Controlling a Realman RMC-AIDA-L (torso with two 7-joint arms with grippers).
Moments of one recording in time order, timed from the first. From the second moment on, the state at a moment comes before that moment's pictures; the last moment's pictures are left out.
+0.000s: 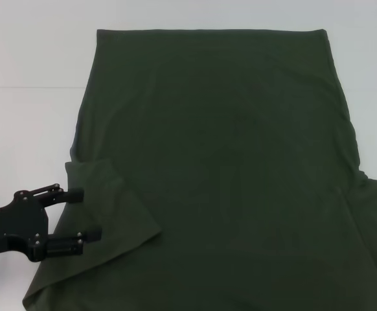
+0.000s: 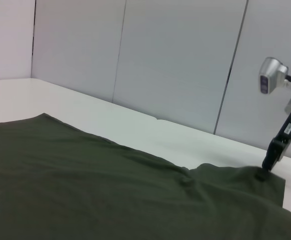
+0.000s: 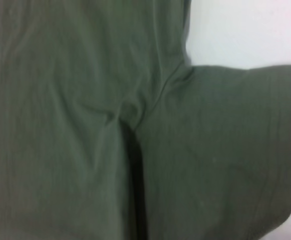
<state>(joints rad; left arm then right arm) -0.41 -2.10 0.33 0.84 2.22 1.83 -1.26 0.58 1.89 -0.55 -0.80 -2.68 -1.61 2.53</state>
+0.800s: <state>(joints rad) -0.40 -2.10 0.33 0.84 2.22 1.83 -1.26 0.64 1.87 -0.53 -0.99 -2.67 -1.73 2.53</state>
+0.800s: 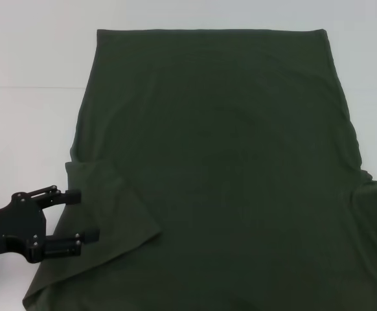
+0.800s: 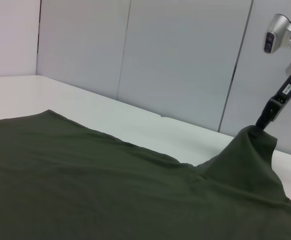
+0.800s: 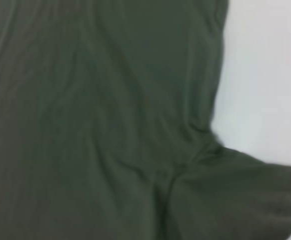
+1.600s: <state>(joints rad) -0.40 -2.10 0.33 0.84 2.22 1.83 -1.26 0.91 1.97 -0.82 -0.90 -2.74 -1.67 2.57</state>
